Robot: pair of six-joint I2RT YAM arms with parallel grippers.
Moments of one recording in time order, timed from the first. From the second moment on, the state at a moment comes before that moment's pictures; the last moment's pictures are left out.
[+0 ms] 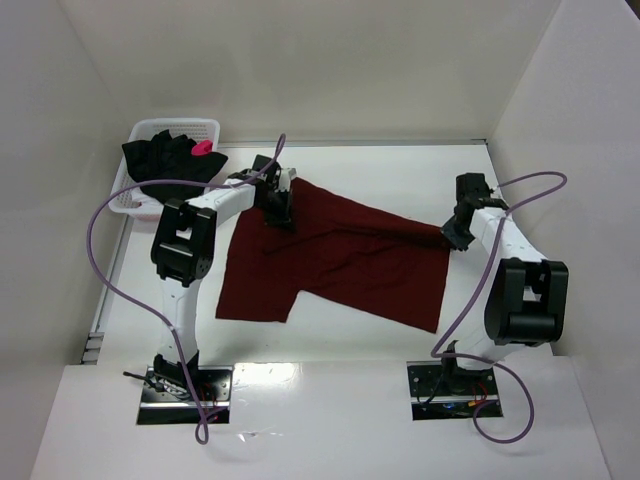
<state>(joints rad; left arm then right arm) -0.30 2.18 1.62 -0.54 0.37 -0.24 -0.08 1.54 1.06 -0.65 0.26 0.77</state>
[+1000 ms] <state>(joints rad) -0.28 2.18 1.64 -0.58 0.37 -0.24 -0.11 1.52 1.03 -0.58 0.22 0.73</state>
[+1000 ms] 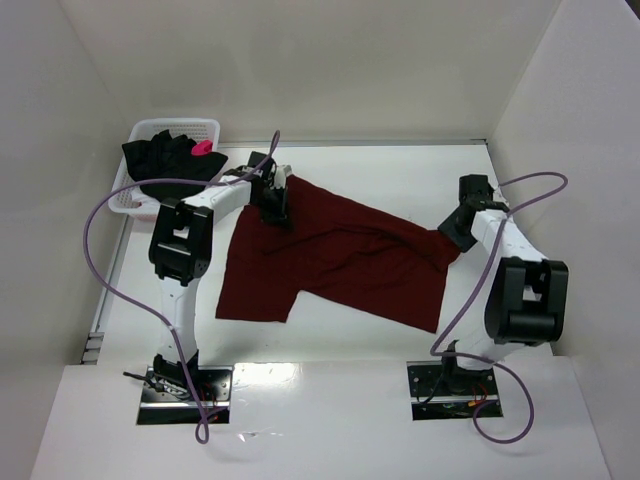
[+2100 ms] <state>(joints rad) -0.28 2.20 1.68 -0.62 0.37 -0.24 -0.13 1.83 1.30 -0.52 0.28 0.63</state>
